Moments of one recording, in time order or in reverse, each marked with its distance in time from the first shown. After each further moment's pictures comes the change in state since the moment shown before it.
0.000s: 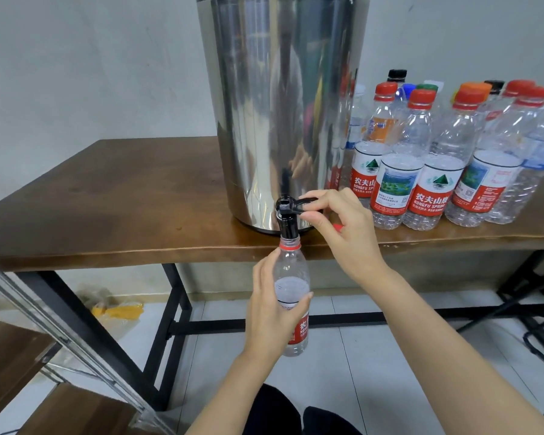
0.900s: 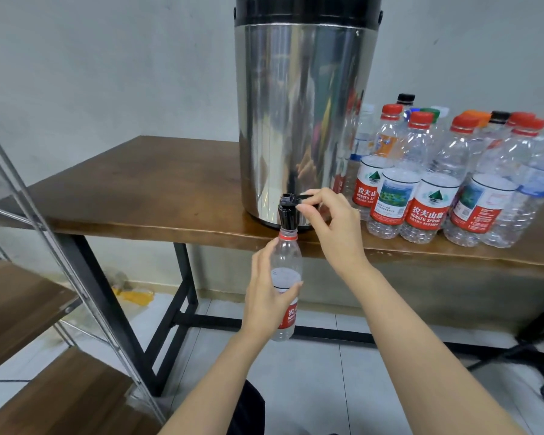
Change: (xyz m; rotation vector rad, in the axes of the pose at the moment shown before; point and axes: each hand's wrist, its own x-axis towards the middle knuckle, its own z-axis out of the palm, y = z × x) left_hand -0.006 0.014 0.005 -0.018 0.079 -0.037; right_hand 0.001 -0.007 -0.001 -0.005 -0.019 0.042
